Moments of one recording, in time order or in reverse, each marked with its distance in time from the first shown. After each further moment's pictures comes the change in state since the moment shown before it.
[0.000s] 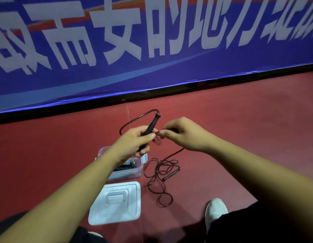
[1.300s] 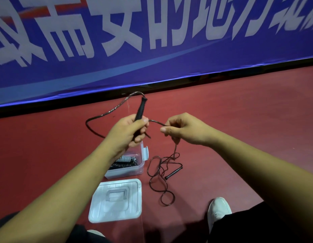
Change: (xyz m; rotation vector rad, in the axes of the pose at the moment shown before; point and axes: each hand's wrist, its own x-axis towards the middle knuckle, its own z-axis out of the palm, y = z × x) left_hand 0.019 0.005 -0.019 -0.193 0.176 0.017; right_hand 0.029 0.035 0.007 0.277 -0.082 0.108
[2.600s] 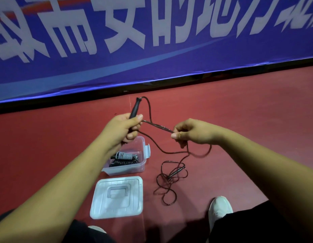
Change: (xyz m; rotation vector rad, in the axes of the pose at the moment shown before) left_hand 0.009 -0.007 -0.024 -0.062 0.071 -0.102; right_hand 0.002 0.024 -0.008 -0.100 -0.179 0.162
